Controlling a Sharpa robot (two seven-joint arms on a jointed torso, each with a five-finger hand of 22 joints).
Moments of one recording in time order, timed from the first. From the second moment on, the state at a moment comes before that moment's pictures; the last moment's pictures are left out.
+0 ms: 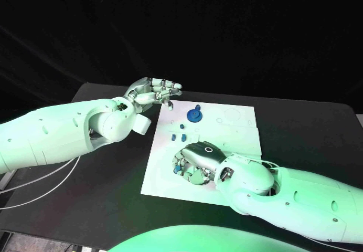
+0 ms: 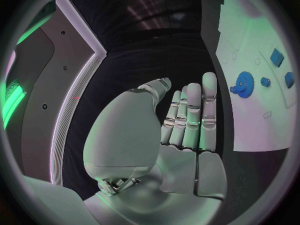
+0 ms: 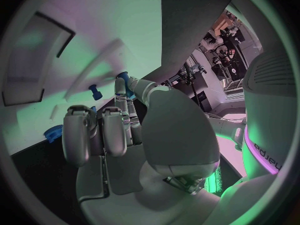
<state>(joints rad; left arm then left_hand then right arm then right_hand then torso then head) 1.21 -0.95 -0.04 1.54 -0.10 -0.18 0.36 1.45 -0.20 0.44 0.15 0.25 0.86 0.21 0.23 0.24 0.97 0.14 0.34 0.09 1.00 0.06 1.23 0.38 0.17 1.02 0.14 0.82 0.66 1.06 -0.58 -0.15 1.74 -1.72 -0.33 -0.24 1.39 -0.16 0.58 0.14 0.07 1.00 0.13 0.28 0.36 1.22 0.05 0.17 0.21 1.46 -0.02 1.39 1.29 0.05 1.47 0.08 1.39 1.31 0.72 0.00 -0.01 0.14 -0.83</state>
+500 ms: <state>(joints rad) 1.21 -0.95 -0.04 1.54 -0.10 -0.17 0.35 1.45 -0.20 0.44 0.15 0.25 0.86 0.21 0.23 0.24 0.97 0.14 0.34 0.09 1.00 0.06 1.23 0.38 0.17 1.02 0.14 0.82 0.66 1.05 -0.61 -0.15 1.75 -1.73 -0.34 -0.25 1.34 -0.20 0.58 0.13 0.12 0.86 0.14 0.18 0.41 1.22 0.06 0.17 0.24 1.46 -0.02 1.39 1.29 0.05 1.47 0.08 1.39 1.31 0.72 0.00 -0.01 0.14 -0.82</state>
